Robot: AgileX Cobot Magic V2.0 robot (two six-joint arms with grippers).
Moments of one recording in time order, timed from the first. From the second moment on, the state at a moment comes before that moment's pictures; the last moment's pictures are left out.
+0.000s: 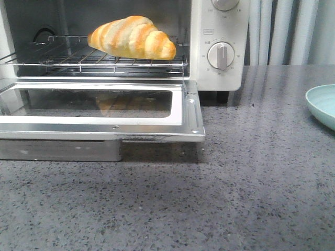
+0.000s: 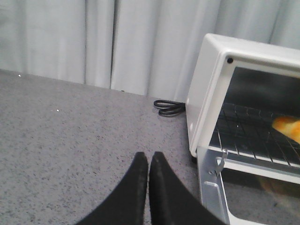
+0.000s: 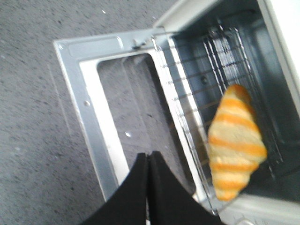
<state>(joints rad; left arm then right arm) -0.09 0.00 -0.33 0.36 0.50 -0.41 1.30 1.68 -1.84 -0.61 1.25 0.09</state>
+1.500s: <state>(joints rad) -0.09 0.00 -0.18 0.35 0.33 -0.40 1.23 1.16 -1.32 -0.71 1.15 0.30</state>
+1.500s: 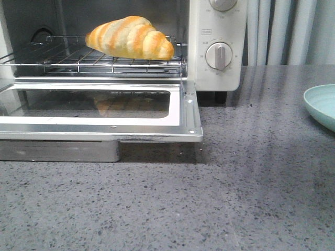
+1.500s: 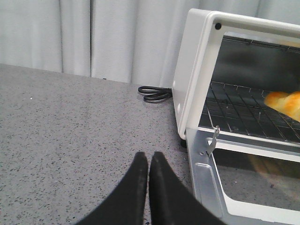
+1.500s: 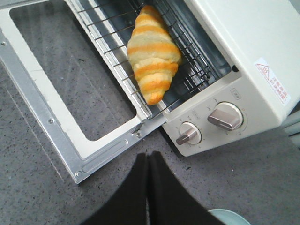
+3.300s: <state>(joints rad) -0.09 0.00 -0.18 0.35 0.33 -0.40 0.32 0.31 0.01 -0.03 -0.24 -0.04</state>
